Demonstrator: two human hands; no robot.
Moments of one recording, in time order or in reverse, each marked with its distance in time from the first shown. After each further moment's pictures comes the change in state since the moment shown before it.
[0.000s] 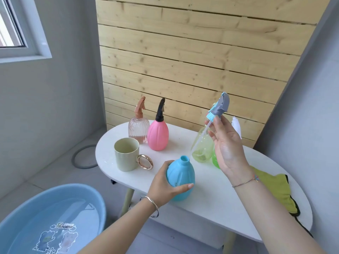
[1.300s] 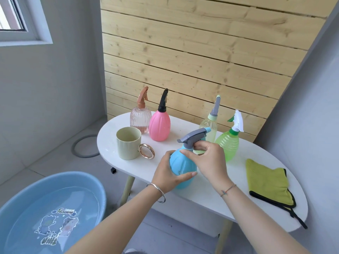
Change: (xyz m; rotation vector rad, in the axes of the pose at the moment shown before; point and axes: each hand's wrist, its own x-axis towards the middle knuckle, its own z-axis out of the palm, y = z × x) left_hand 0.003 0.000 0.009 0.022 0.054 0.022; right_hand -0.041 0.045 0.000 -0.940 -0.047 -0.042
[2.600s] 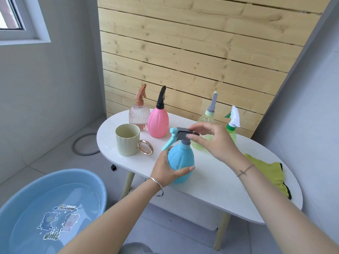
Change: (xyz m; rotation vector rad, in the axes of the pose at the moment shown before) left_hand 0.000 -0.001 -0.001 0.016 -0.019 -0.020; right_hand 0.024 -0.011 -0.041 0.073 -0.253 -0.203
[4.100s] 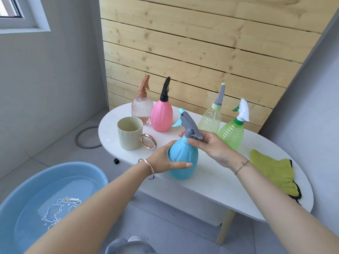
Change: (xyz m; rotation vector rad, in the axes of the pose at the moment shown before) left_hand 0.021 0.003 -0.035 0.099 -0.351 -0.085; right_hand 0.005 0.039 0.030 0.496 -0.333 0.236
